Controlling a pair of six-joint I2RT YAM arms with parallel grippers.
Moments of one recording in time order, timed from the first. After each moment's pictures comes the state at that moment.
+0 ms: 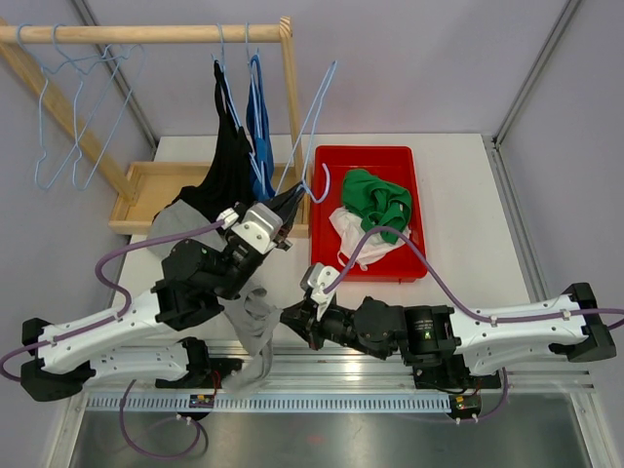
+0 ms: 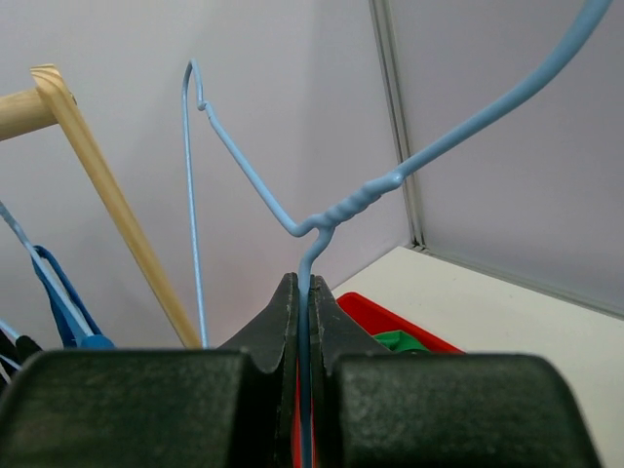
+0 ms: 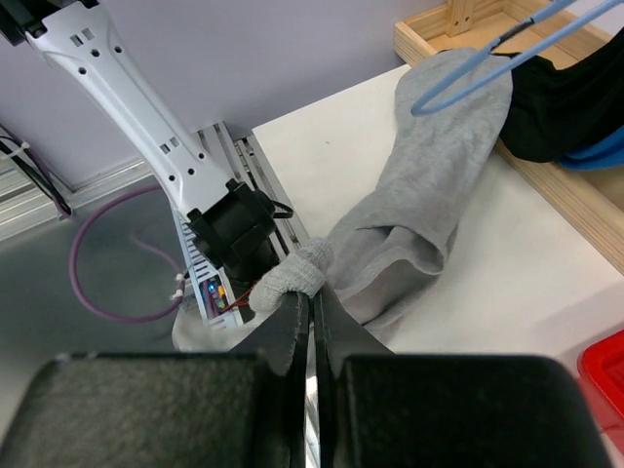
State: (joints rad) left arm -1.21 0.92 1.01 0.34 -0.42 0.46; right arm 1.61 1.12 0.98 0.05 0.43 0.22
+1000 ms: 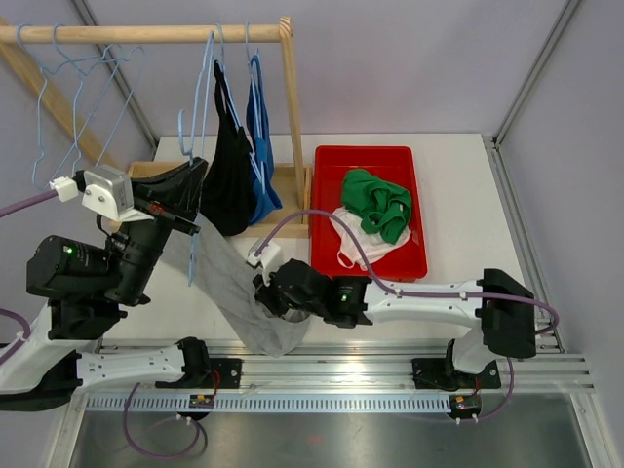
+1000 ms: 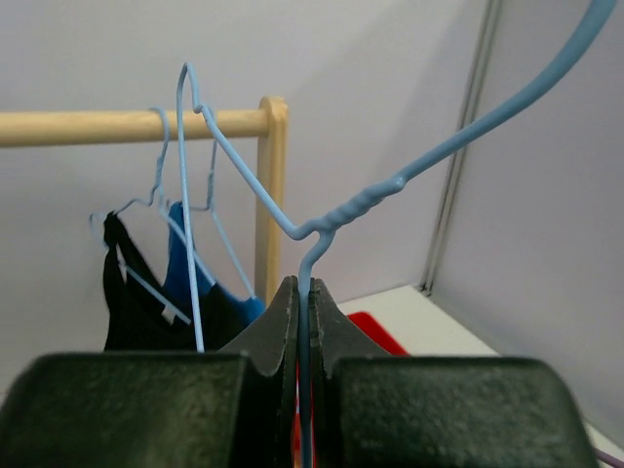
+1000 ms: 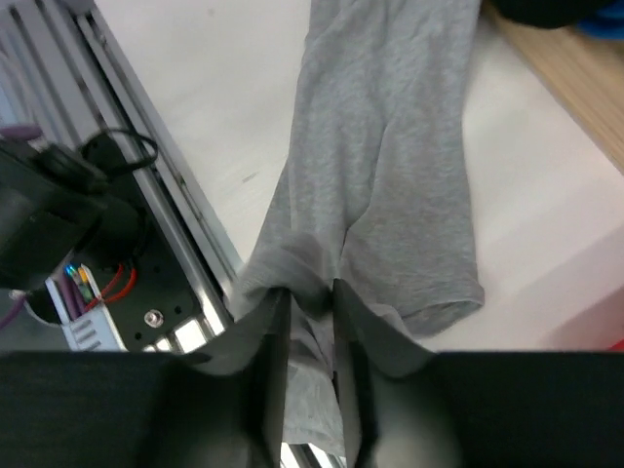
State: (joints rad) left arm -1.22 0.74 1.37 -0.09 -0.66 0.26; right arm 1.33 1.56 1.14 -0.02 0.23 0.26
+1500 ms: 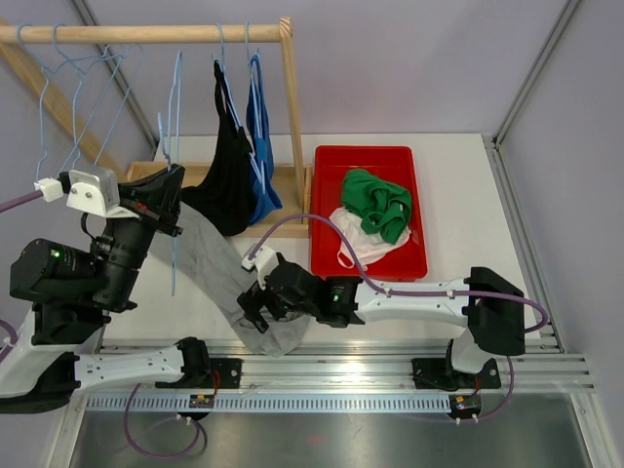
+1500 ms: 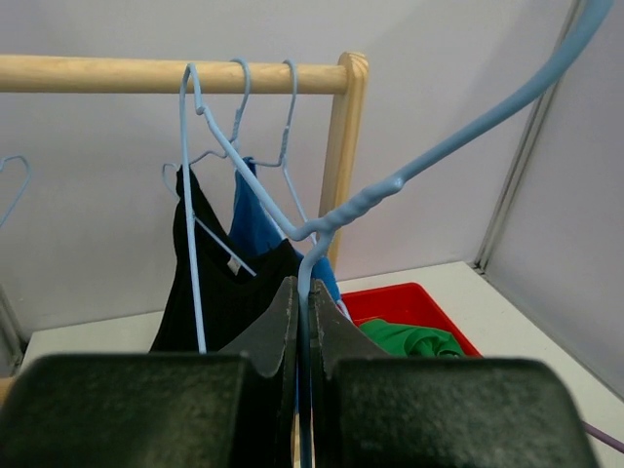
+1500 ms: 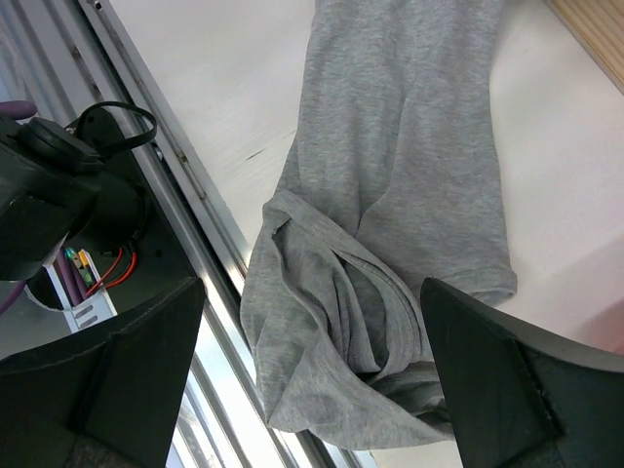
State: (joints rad) left arm -1.22 0.70 1.39 -0.23 -0.82 0.26; right arm 1.32 1.64 1.17 -0.05 0.17 0.29
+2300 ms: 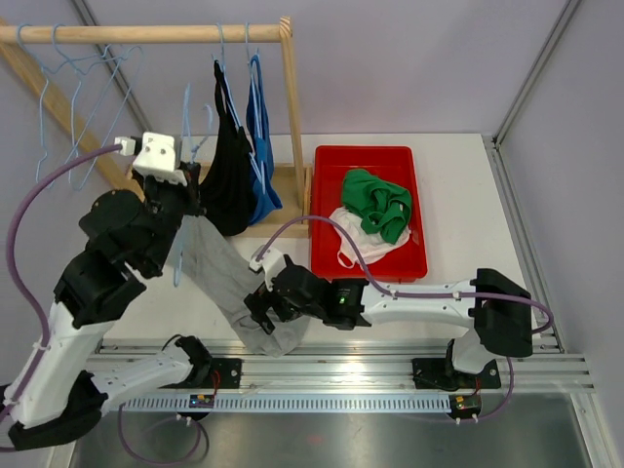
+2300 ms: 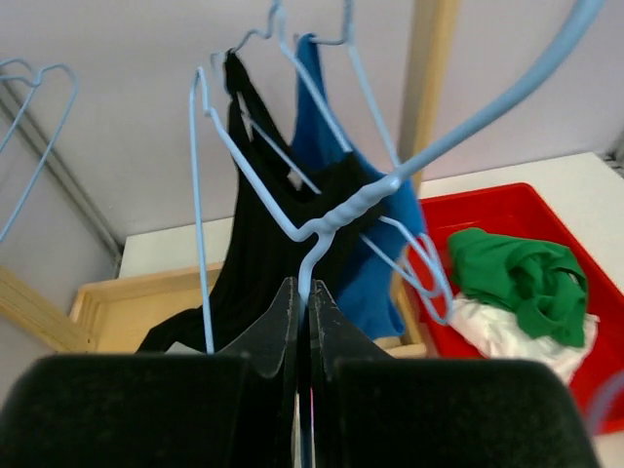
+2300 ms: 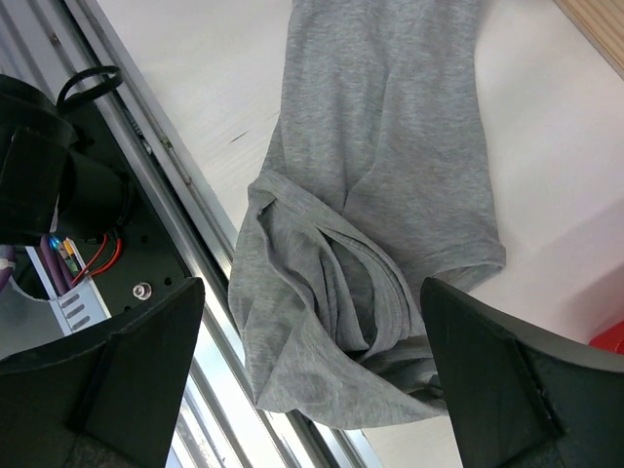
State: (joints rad) left arm -0.83 0.88 1.50 -0.60 -0.62 0.07; right arm 1.32 1.61 1.11 -0.05 0.19 0.31
